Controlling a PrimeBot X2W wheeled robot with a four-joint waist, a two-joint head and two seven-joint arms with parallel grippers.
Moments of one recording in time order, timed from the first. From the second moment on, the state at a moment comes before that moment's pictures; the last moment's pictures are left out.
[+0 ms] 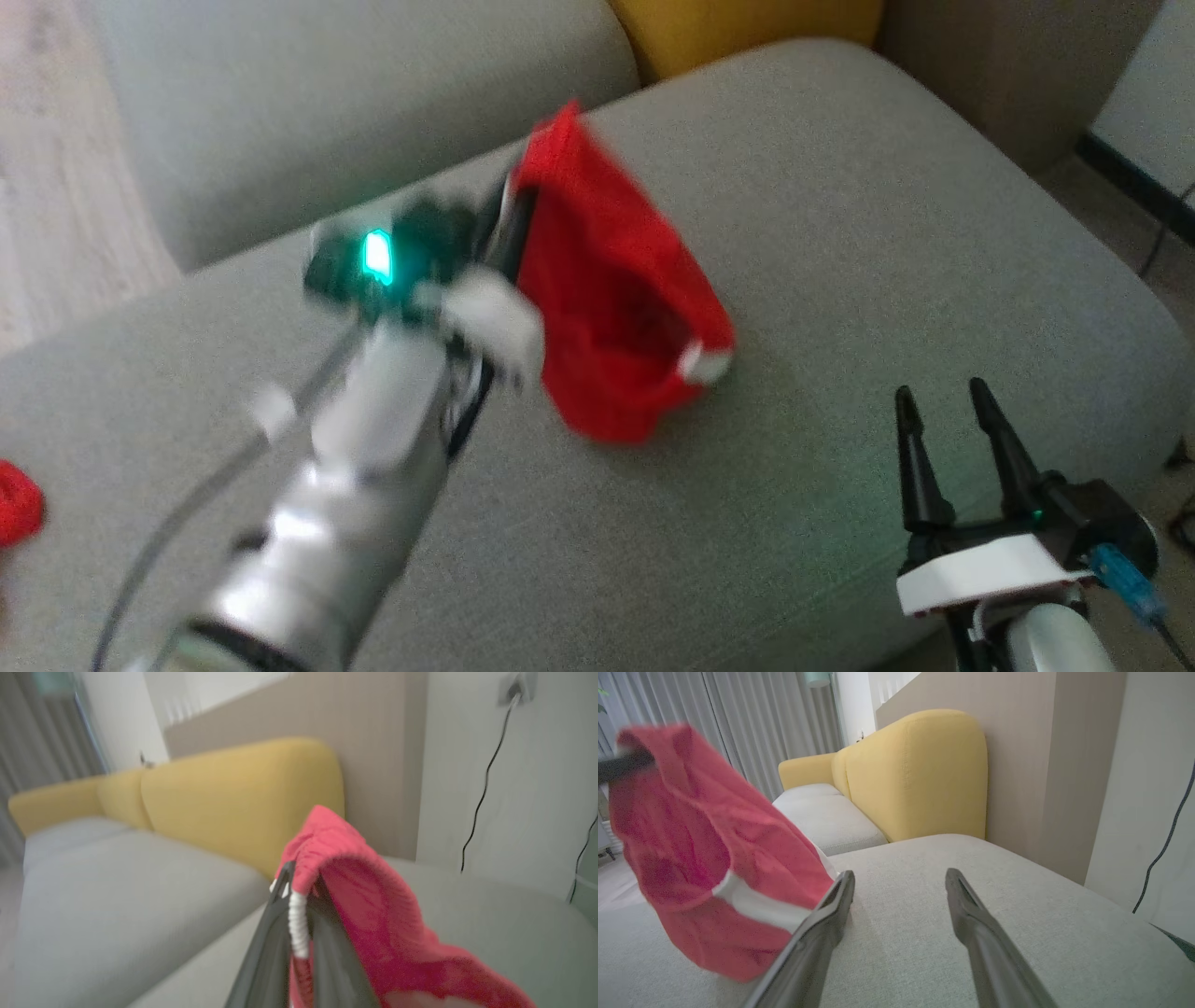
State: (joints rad) left arm -0.89 0.01 -0.64 0.92 -0.41 -0.08 -0.25; right arm 0.01 -0.05 0.04 0.21 0.10 0.12 -0.26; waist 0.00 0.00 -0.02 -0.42
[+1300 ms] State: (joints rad) left arm 0.27 0.05 -0.26 0.13 -0.20 0.17 -0.25; right arm 0.24 -0.04 -0.01 0.23 0.04 0.12 -0.26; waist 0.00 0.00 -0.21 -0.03
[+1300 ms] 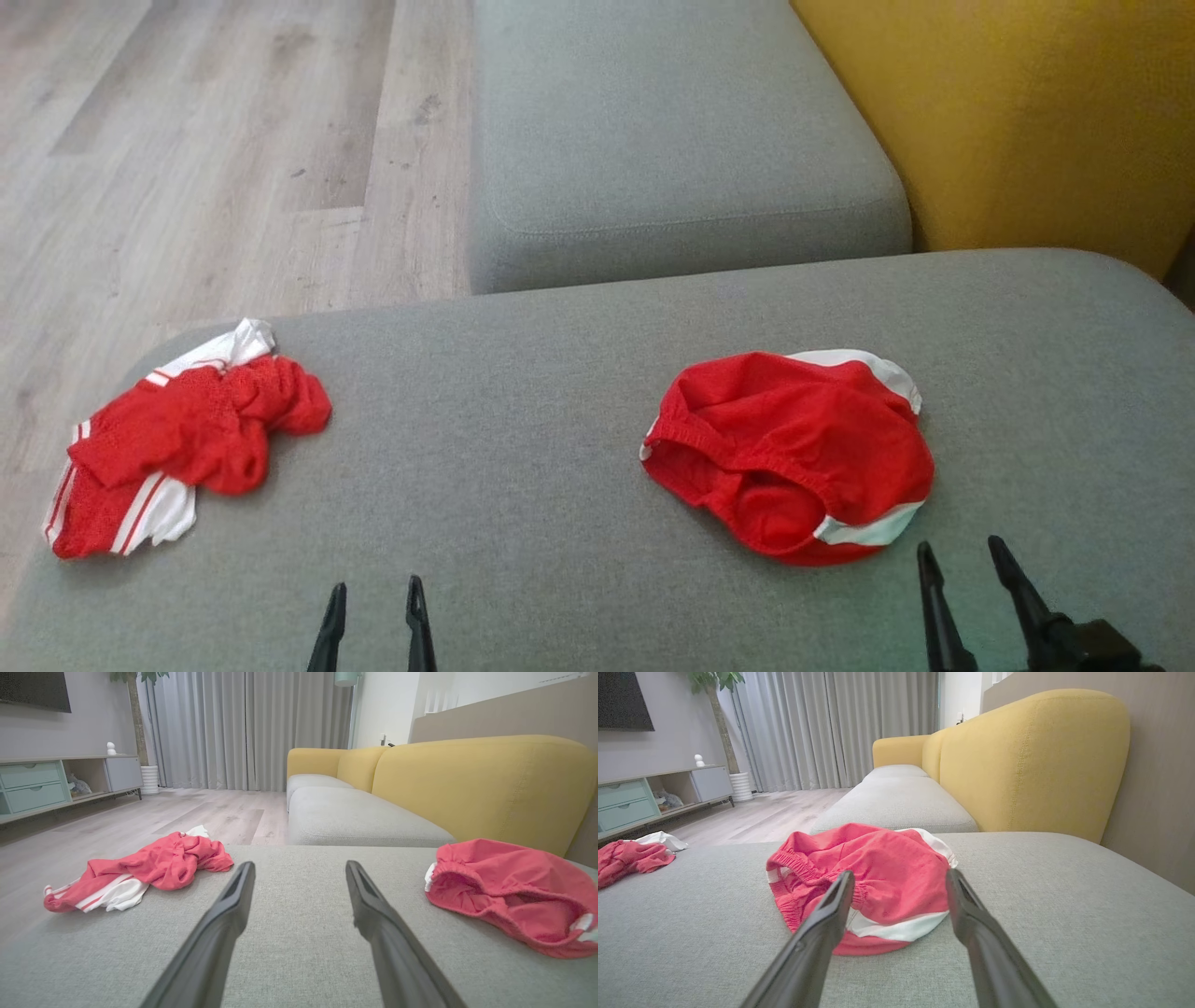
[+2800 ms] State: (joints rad) left arm 0.24 0.06 -0.33 0.22 -0.15 0.11 -0.25; right arm 0.24 -0.04 0.05 0.22 0.03 0.12 -0.26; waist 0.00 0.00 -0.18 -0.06
